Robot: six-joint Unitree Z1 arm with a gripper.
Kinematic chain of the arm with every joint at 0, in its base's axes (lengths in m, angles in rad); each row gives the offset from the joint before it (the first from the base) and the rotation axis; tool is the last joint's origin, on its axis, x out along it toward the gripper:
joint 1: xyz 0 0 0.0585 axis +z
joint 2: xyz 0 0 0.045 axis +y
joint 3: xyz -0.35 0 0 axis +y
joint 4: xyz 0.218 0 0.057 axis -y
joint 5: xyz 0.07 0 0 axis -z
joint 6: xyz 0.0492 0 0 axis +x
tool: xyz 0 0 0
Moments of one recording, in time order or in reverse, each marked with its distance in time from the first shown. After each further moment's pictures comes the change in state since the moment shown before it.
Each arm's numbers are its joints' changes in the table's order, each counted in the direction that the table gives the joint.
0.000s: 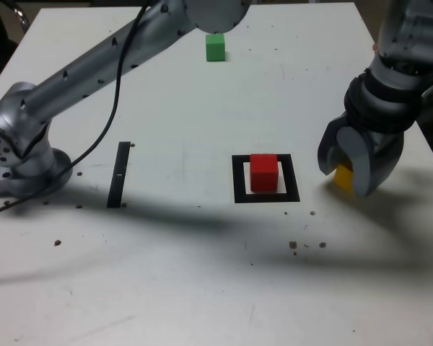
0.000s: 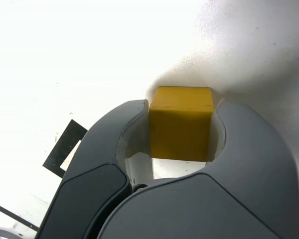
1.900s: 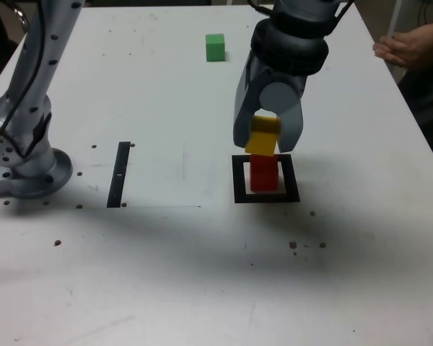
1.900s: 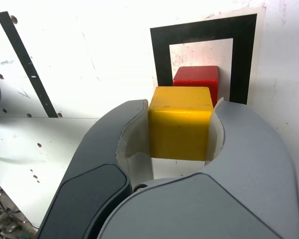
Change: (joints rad) arm 0.053 -0.402 0.562 0.028 0.154 -0.691
